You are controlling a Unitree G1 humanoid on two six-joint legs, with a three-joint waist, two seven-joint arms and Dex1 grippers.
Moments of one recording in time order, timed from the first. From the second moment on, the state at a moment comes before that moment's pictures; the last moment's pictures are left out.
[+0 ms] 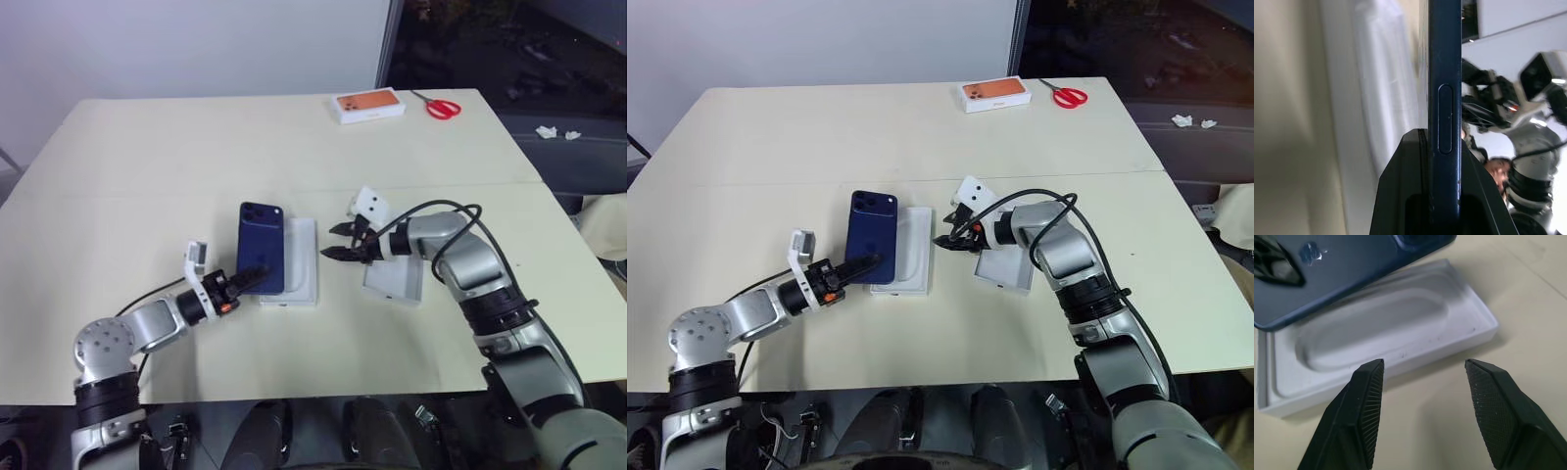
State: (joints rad) left arm -0.23 0.31 0.42 -0.01 -1.28 1.30 -0.27; right arm -0.71 -0.44 0.25 0.16 0.12 0.59 1.01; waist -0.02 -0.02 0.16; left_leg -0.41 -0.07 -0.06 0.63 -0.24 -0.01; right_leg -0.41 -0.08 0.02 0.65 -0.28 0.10
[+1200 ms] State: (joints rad) left arm -0.29 0.38 0.30 -0.06 -1.39 1.38 -0.20; right arm -0.67 -0.45 0.27 0.07 0.17 0.53 1.04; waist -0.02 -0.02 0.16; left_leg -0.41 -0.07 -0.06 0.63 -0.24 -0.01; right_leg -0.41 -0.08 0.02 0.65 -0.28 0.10
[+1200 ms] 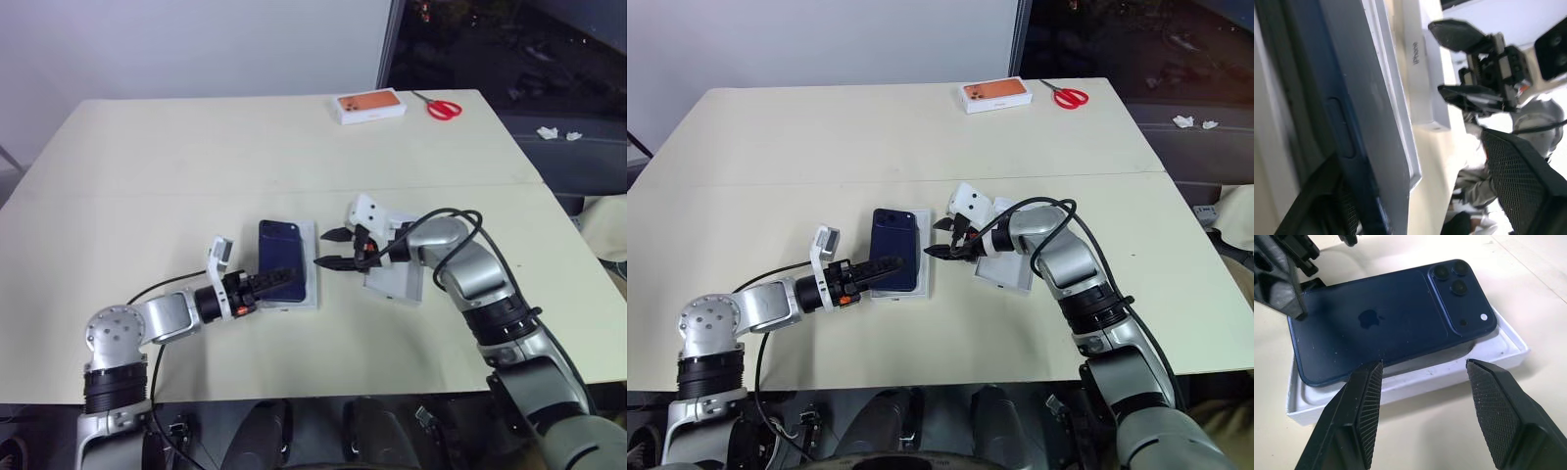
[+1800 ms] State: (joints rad) left arm -0.35 0.51 0.25 -0.08 -1.33 1.39 -0.24; right arm -0.67 -0.43 0.27 0.09 0.17 0.52 1.02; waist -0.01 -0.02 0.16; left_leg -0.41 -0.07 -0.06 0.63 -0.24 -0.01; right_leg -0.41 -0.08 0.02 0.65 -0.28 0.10
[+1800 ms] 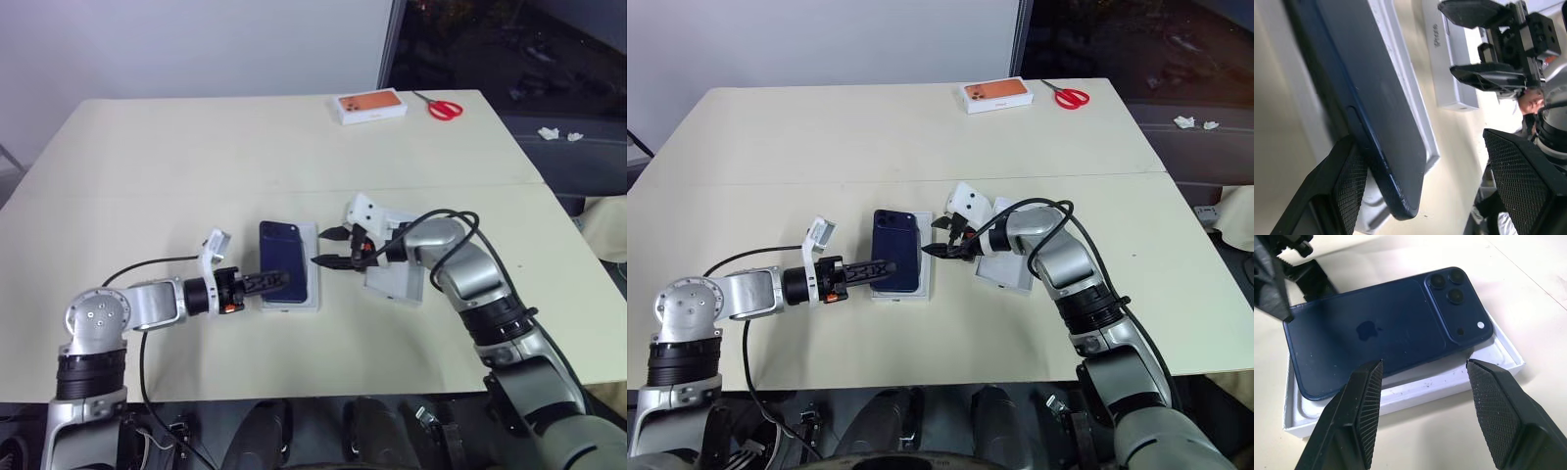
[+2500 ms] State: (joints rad) left arm -0.38 0.56 0.22 -0.10 -1.25 1.39 -0.29; right arm -0.67 -0.42 0.27 0.11 0.16 0.50 1.02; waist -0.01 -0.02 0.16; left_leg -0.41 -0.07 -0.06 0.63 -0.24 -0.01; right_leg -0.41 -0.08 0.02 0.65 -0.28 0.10
